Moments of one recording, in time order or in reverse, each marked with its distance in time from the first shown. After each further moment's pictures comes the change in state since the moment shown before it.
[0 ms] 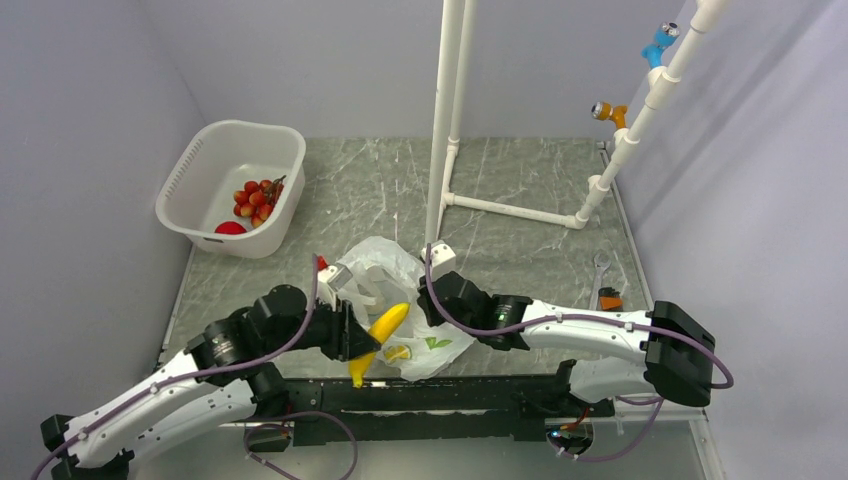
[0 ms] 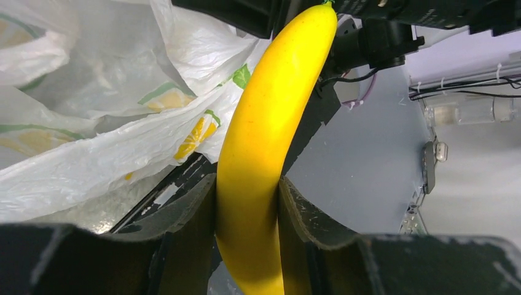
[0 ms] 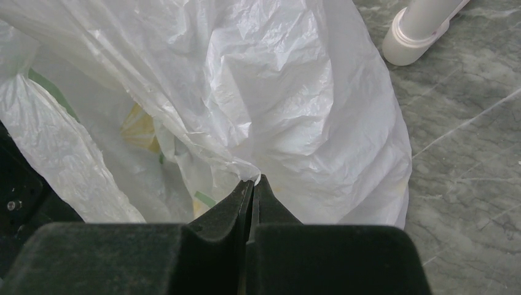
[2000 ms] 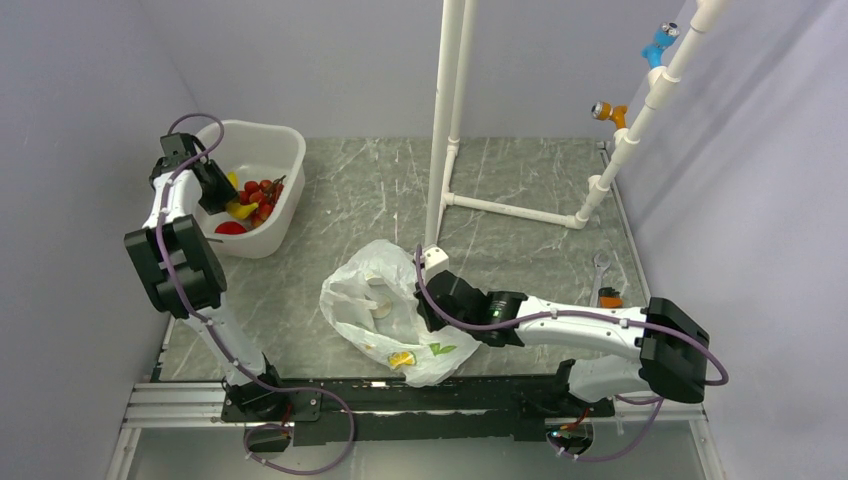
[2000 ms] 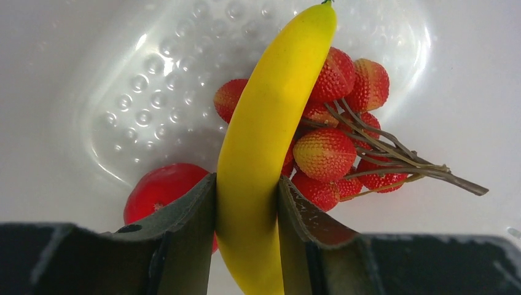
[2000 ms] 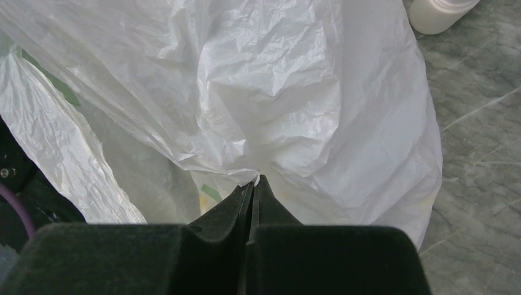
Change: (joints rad) left arm 1.351 1.418 0.966 -0.008 -0.098 0.400; right arm -0.002 0.032 0.049 -0.114 -0.072 0.011
